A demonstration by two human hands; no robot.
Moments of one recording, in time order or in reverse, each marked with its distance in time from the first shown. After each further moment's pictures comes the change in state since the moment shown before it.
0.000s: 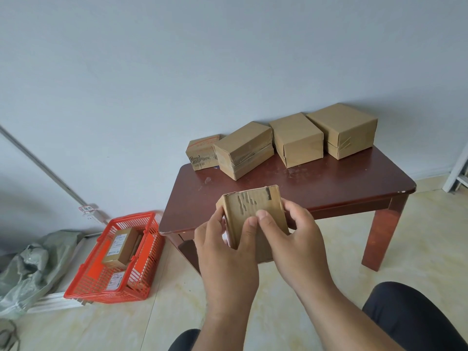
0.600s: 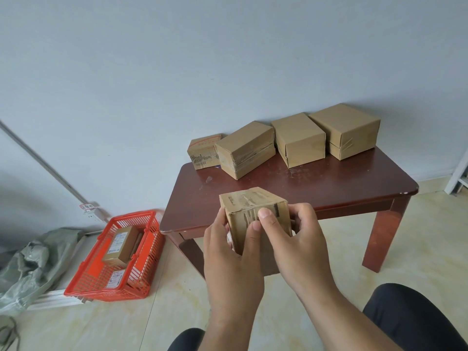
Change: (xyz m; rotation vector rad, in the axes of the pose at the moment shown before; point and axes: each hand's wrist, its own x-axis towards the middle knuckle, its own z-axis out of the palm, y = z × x) left_hand -0.007 -0.005 0.001 -0.043 -0.026 -0.026; right_hand -0.006 -0.006 -0.001 0.105 0.010 0.020
